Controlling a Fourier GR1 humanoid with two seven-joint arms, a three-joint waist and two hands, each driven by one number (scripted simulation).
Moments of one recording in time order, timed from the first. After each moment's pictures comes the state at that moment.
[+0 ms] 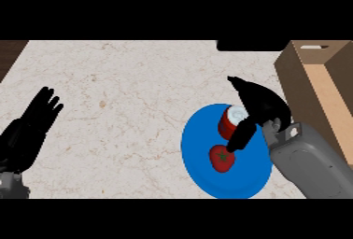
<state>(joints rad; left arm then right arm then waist) -0.03 0.35 0.10 -1.64 0.33 0.01 0.25 -0.60 -0.39 0.46 -1.59 0.29 0.32 1.03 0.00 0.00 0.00</state>
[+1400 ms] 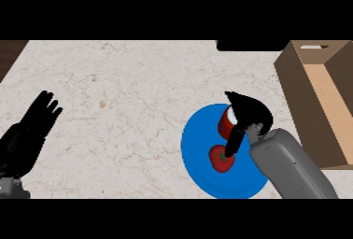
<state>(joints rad) -0.01 0.29 0.15 -1.66 0.28 -0.04 0.26 -0.52 -0.24 0.40 -1.40 0.51 0.42 0.94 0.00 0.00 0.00</state>
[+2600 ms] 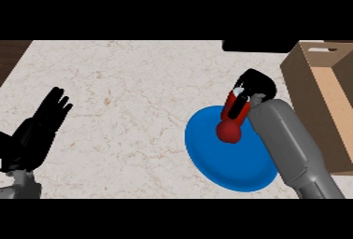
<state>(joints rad) -0.06 0.24 0.15 -1.63 0.23 -0.08 0.25 -0.74 -0.17 0.13 -0.94 0.75 0.22 0.81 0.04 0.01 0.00</state>
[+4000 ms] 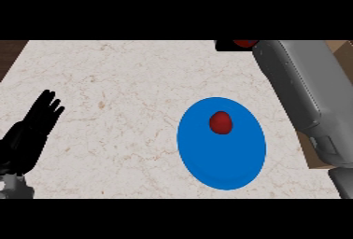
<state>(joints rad) -0.03 0.24 0.19 -1.64 0.24 -0.08 0.27 -1.19 -0.28 0.14 -0.88 1.15 0.01 1.06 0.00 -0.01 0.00</state>
